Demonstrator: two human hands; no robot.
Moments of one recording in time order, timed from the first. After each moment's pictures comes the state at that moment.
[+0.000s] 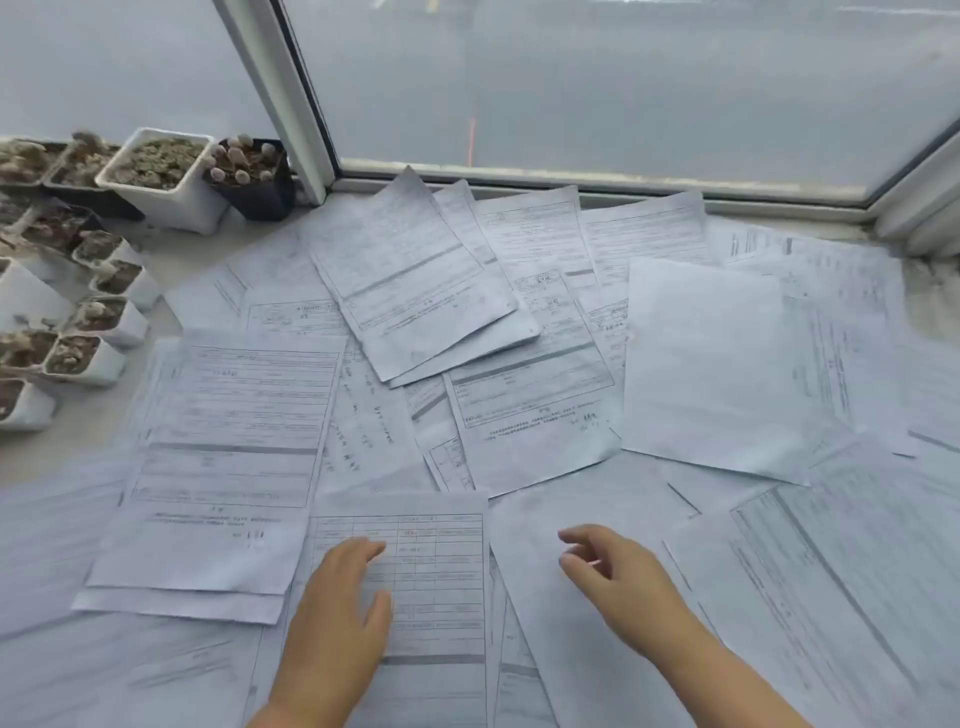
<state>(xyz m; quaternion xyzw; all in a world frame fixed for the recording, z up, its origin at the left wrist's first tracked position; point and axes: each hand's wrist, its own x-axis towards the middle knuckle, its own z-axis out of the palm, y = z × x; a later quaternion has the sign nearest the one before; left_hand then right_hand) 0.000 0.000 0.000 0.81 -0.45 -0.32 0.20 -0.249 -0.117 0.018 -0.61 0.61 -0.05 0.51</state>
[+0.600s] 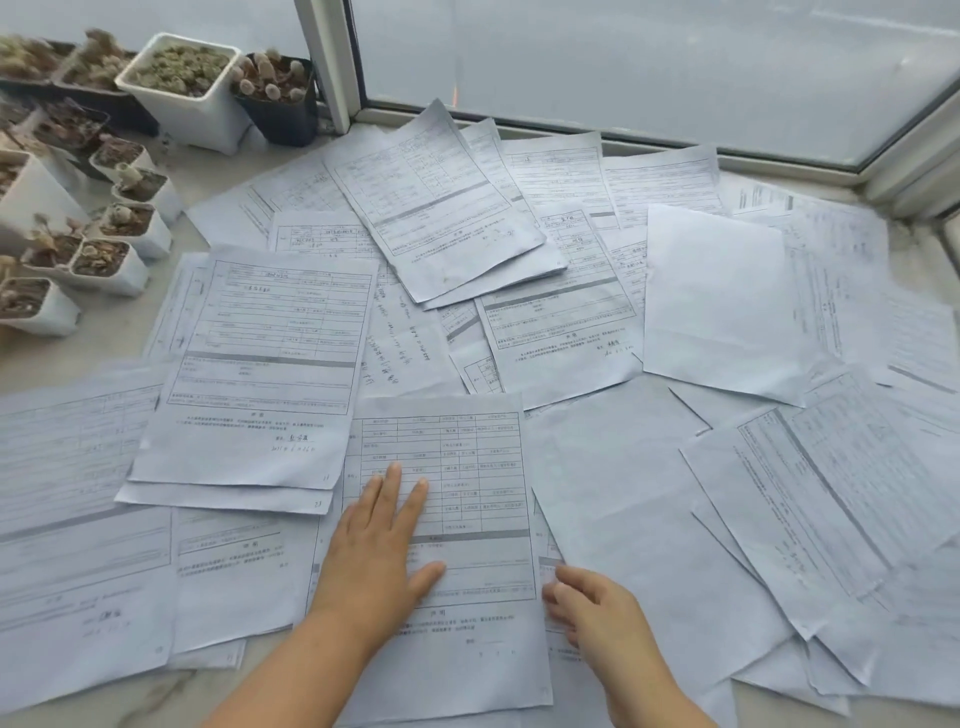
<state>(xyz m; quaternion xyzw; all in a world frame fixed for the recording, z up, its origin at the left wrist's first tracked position) 0.018 0.046 -0.022 0.75 -0.61 -0.26 -0.02 -0.206 0.022 0.005 -0.32 0.74 -0.07 0.59</state>
